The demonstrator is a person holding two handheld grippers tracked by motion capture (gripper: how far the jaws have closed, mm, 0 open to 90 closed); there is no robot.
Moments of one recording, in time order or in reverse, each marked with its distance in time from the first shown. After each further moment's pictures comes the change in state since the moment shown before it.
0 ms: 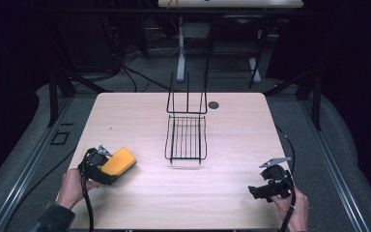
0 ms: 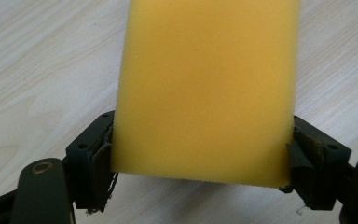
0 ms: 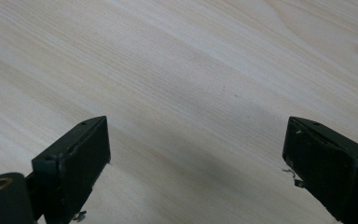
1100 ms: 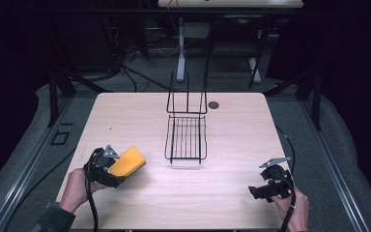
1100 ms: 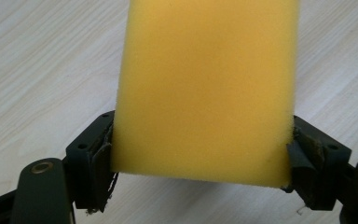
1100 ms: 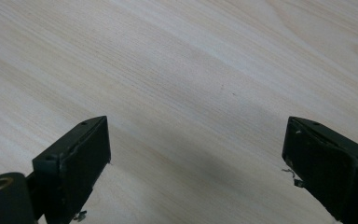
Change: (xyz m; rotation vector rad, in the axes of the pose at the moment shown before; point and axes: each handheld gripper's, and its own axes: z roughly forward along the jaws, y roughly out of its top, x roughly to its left) left arm -0.033 0.016 -0.024 -0.067 -0.032 0.099; right arm 0.000 0.000 0.000 0.011 -0.007 -0.007
